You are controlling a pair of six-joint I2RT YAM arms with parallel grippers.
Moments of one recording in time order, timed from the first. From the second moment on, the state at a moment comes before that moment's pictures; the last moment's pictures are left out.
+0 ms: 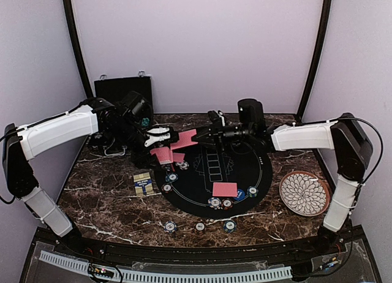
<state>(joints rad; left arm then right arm) -0.67 1.57 1.39 -0.92 0.24 0.67 0.70 1.82 1.19 0.35 -0.85 1.20</state>
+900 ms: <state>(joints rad) -0.67 1.57 1.39 -0.94 0.23 0.67 0.69 2.43 1.78 0.17 -0.71 1.10</state>
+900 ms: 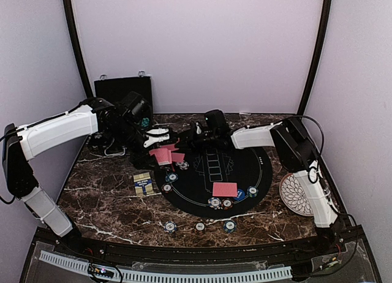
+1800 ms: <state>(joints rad) -0.67 1.57 1.39 -0.95 0.23 0.67 0.69 2.56 1.99 -0.09 -0.58 0.94</state>
